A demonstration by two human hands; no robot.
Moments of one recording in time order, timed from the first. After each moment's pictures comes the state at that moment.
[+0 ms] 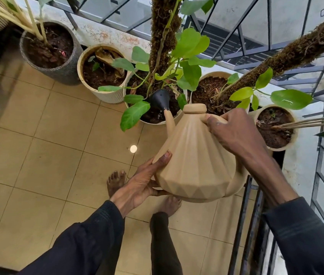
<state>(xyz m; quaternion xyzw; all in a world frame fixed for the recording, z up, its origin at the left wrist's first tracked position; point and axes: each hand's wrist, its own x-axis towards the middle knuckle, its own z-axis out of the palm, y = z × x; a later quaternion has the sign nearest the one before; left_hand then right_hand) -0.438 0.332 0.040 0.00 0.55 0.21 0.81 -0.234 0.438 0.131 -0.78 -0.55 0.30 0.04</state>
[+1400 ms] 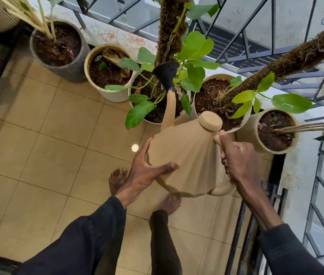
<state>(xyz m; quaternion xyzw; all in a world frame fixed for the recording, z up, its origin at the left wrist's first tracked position) -0.447 0.328 0.033 0.29 0.64 0.26 0.66 -0.213 0.374 0.102 -0.81 -0.43 0.36 0.19</state>
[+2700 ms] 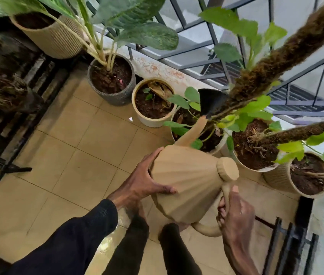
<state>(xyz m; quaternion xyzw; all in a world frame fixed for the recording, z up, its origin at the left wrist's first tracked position) -0.642 0.392 0.047 0.44 0.60 0.21 0.63 -0.397 0.346 0.107 -0.81 -0.32 0.39 0.30</state>
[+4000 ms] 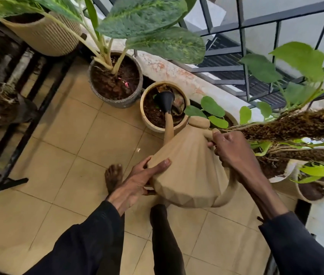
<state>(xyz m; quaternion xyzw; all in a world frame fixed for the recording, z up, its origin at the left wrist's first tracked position) -0.736 0.486 0.023 0.03 0.59 0.22 0.77 -0.515 0.592 0.102 -0.75 -0.52 0.41 0.05</state>
